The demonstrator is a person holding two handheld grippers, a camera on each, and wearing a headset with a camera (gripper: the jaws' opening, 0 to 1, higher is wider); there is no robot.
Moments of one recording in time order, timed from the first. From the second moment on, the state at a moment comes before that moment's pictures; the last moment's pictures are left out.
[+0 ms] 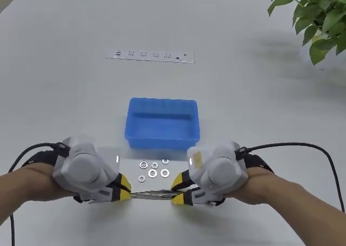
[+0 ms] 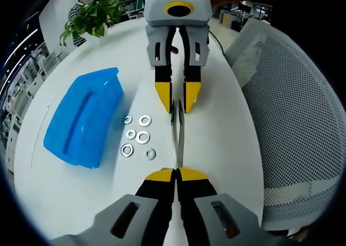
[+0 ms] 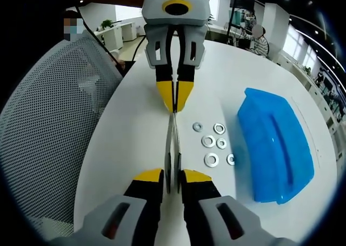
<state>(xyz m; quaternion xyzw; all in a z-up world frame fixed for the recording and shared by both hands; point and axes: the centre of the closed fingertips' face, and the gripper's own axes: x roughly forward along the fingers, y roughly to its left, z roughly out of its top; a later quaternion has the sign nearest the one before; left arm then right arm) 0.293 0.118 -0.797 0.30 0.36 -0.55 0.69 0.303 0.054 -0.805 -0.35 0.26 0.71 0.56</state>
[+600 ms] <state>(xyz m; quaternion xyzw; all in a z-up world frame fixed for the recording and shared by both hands) 0.291 0.110 -0.762 0.33 0.34 -0.55 0.69 0.299 0.066 -0.802 -0.35 0.24 0.71 0.56</state>
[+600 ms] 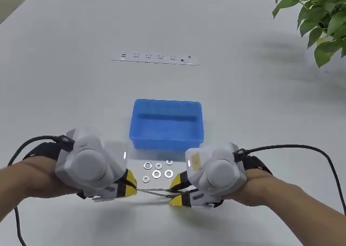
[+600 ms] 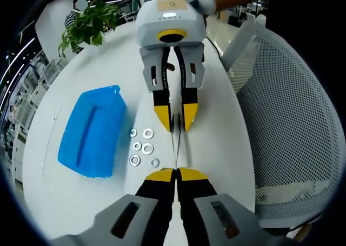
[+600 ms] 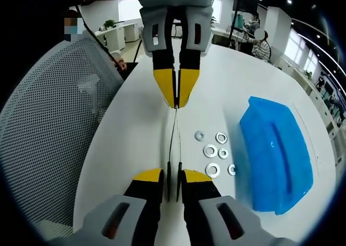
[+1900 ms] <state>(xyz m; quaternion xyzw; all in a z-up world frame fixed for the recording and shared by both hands) 0.292 0.068 -0.697 0.32 0.27 -0.58 0.70 0.293 0.083 -0.782 -0.31 0.21 0.71 0.59</state>
